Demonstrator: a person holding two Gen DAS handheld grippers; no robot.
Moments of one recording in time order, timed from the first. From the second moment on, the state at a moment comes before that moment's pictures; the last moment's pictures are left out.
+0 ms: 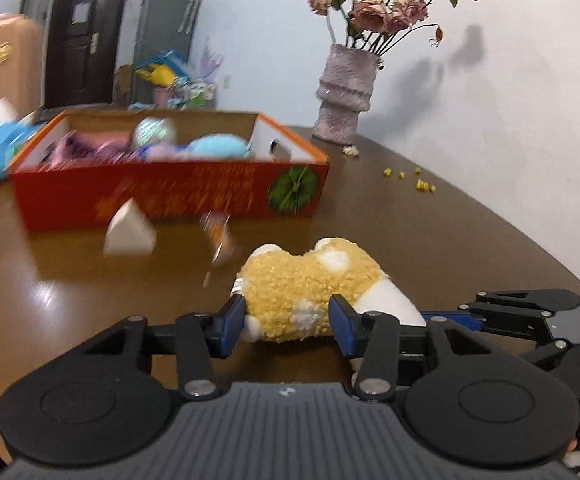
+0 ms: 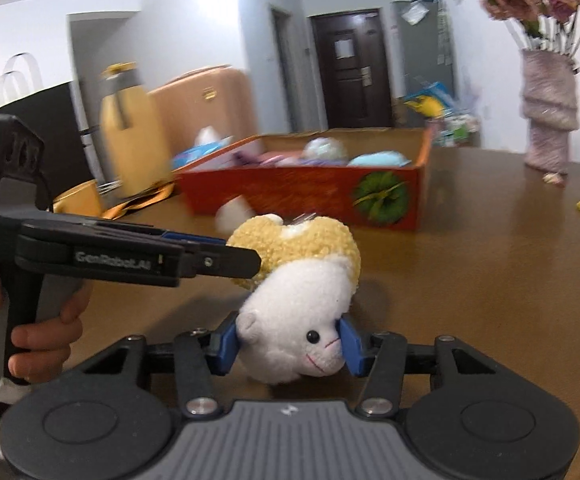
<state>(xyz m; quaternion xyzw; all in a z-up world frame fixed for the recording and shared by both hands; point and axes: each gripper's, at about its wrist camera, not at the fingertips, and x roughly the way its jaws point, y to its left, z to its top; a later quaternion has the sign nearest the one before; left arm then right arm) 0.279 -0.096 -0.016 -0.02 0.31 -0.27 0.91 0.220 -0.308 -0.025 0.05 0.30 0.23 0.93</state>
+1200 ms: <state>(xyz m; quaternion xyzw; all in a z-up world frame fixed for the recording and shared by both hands) 0.246 -0.050 -0.011 -0.09 0.28 -0.26 0.92 0.184 -0.288 0.028 0.11 0.18 0.23 0.95</state>
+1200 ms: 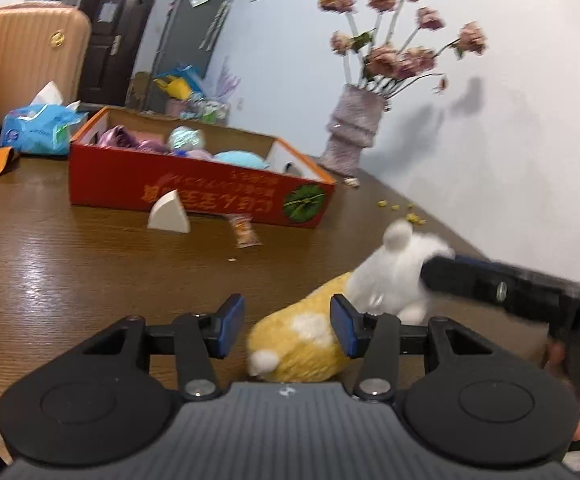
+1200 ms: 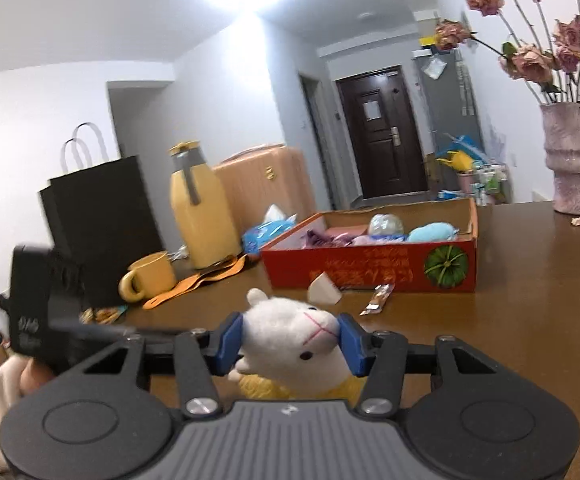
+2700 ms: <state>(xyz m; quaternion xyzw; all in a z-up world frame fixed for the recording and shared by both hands) 0.275 -0.024 -0.019 -0.23 0.36 -0.26 0.87 0.240 -0.316 -0.022 0.28 0.32 0.18 0.89</state>
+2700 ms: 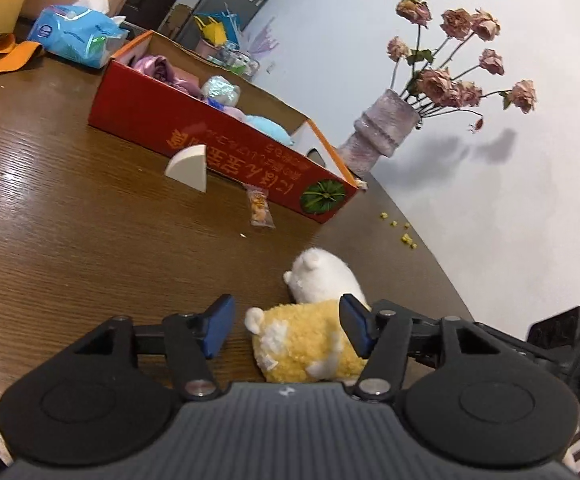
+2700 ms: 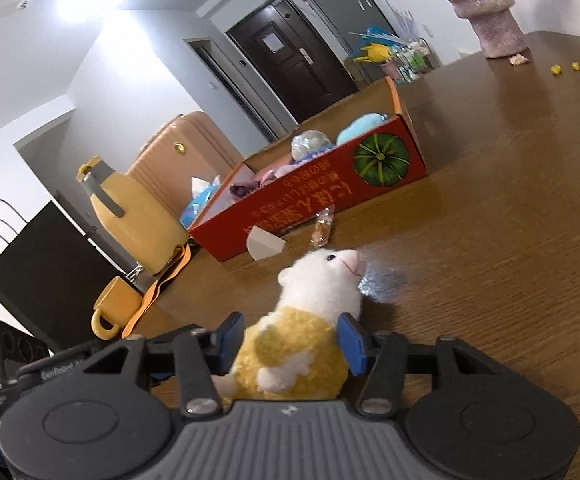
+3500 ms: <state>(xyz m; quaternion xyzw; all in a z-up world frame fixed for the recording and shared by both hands) 0.502 -0.108 0.018 -0.30 0.38 -0.28 0.83 0.455 -0.354 0.062 0.15 0.29 0.11 0.94</state>
